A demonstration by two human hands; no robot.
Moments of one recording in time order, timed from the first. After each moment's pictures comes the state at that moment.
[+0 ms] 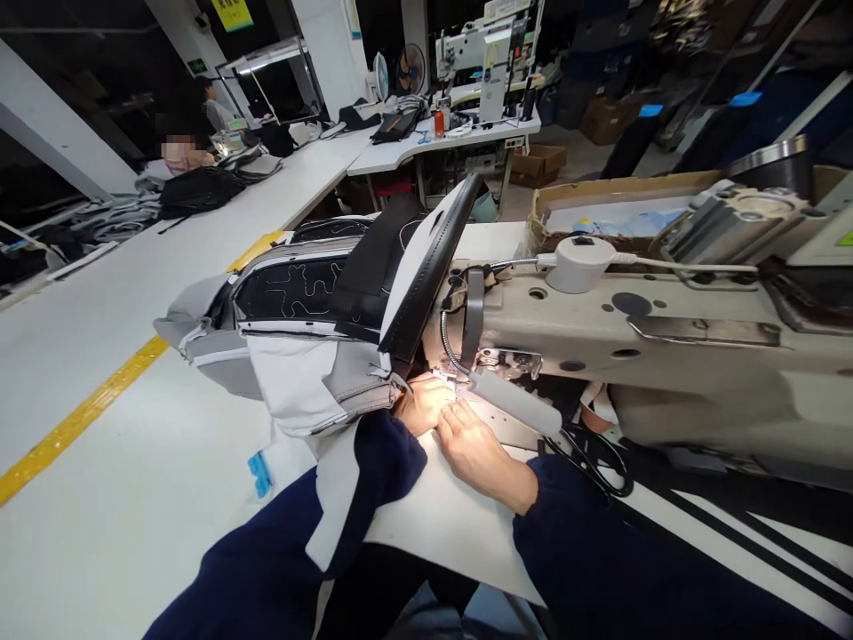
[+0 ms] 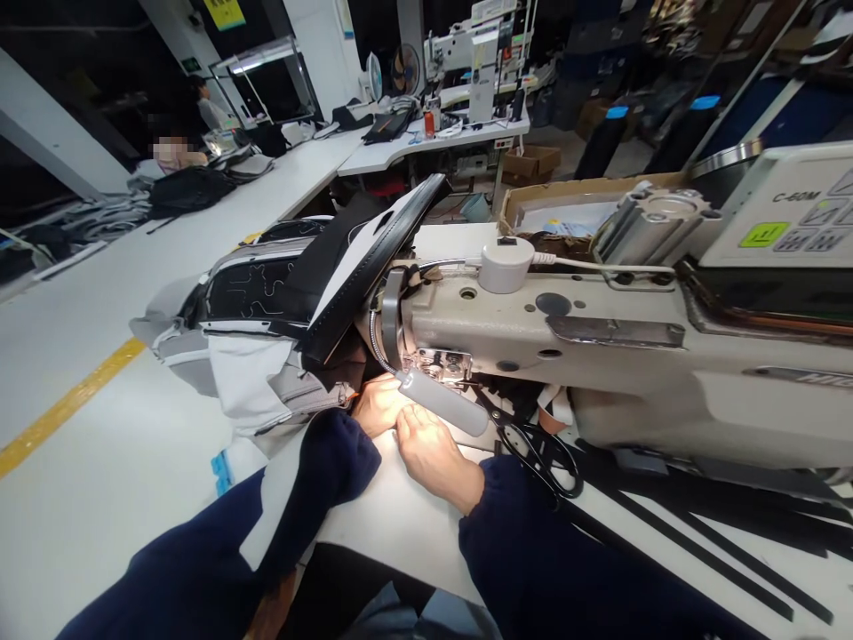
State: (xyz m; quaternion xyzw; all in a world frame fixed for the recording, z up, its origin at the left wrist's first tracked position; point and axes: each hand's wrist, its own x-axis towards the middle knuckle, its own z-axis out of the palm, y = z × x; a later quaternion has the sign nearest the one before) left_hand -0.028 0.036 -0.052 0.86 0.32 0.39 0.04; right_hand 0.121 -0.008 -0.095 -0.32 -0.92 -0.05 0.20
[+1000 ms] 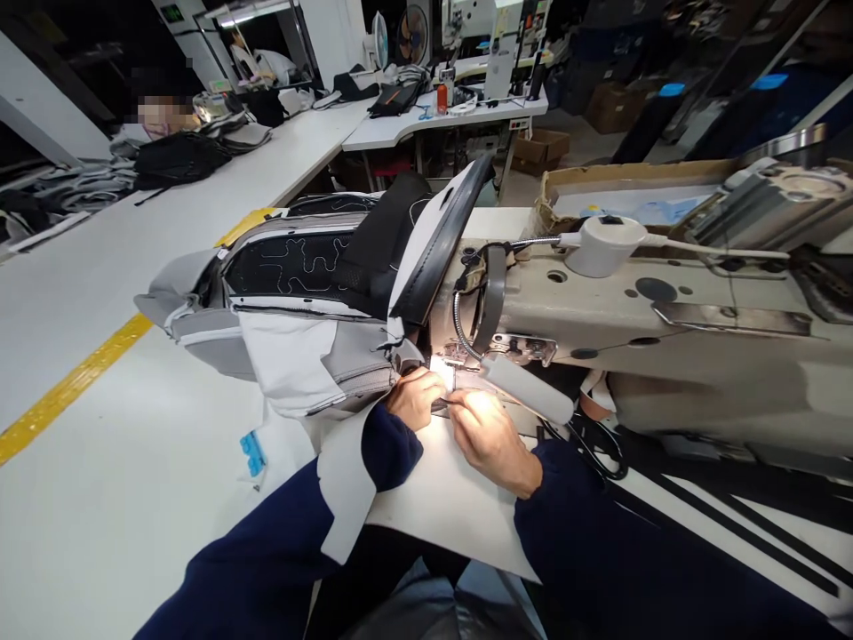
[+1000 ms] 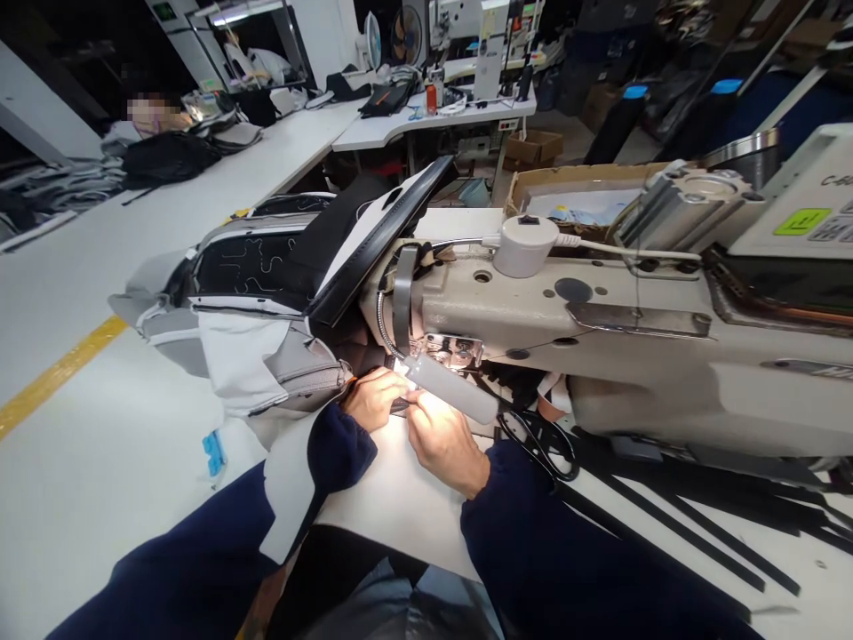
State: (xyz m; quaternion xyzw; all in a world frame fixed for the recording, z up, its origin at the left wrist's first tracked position) left_hand -0.046 0.022 -0.074 0.88 0.37 0.30 0.02; right_hand 0.144 -0.012 -0.062 -0.31 -0.87 0.06 0.36
